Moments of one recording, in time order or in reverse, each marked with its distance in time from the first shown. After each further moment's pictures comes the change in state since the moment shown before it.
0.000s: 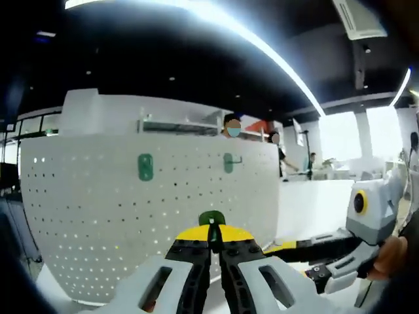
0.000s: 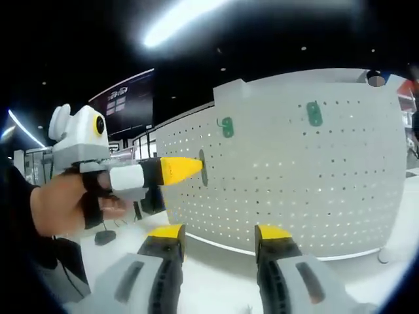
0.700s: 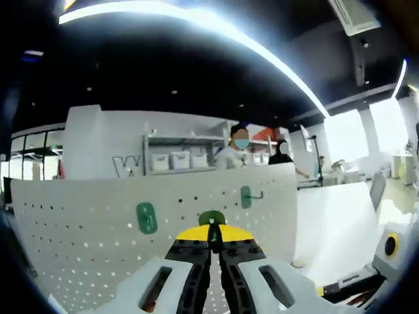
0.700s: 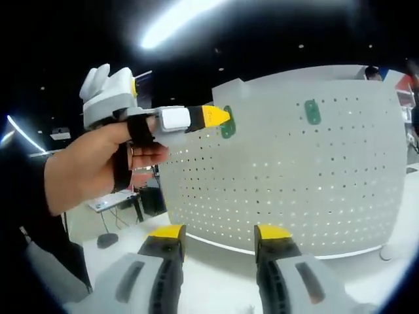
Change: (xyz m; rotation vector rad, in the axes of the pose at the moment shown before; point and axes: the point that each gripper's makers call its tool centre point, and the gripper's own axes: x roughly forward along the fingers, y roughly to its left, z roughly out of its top) left arm 0.059 0.018 0.056 0.059 -0.066 0.064; right arm -0.001 -0.001 0.002 0.024 0.000 0.006
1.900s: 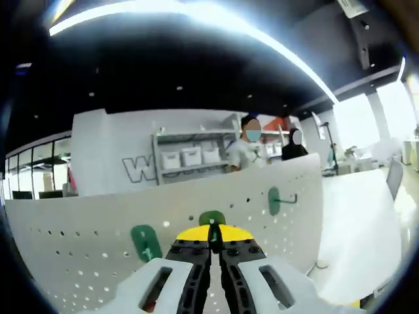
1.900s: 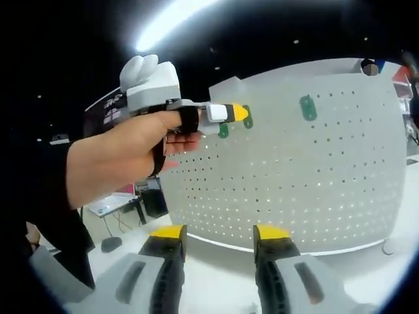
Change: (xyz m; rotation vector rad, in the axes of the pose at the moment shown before) left arm 0.055 0.019 -0.003 0.058 0.043 0.079; right arm -0.002 -0.003 0.001 0.045 0.009 0.005
